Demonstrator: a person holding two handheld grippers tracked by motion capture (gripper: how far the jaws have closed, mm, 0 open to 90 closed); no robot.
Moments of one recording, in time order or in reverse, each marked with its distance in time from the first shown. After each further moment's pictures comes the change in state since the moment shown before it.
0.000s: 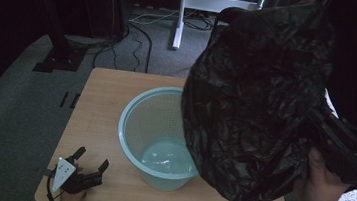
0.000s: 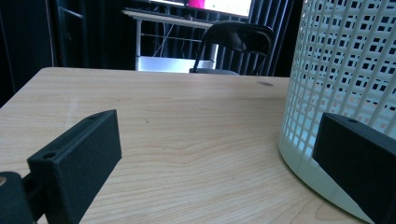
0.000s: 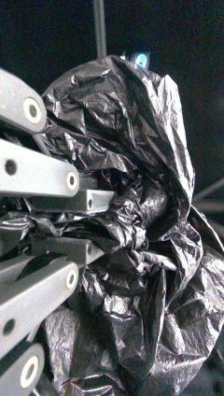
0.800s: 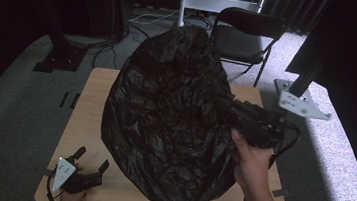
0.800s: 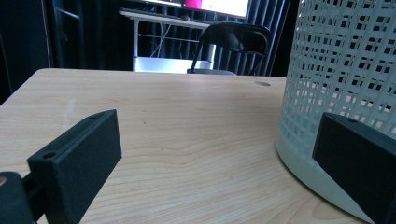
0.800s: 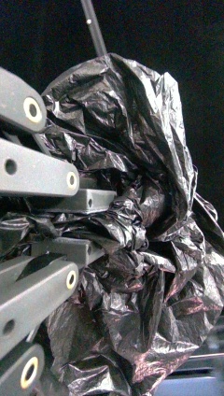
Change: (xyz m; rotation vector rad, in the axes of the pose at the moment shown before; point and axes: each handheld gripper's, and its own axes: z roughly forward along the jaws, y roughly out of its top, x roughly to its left) left arm 0.000 0.000 0.000 -0.005 -0.012 0.006; right arm 0.008 -0.080 0.109 0.221 0.244 0.322
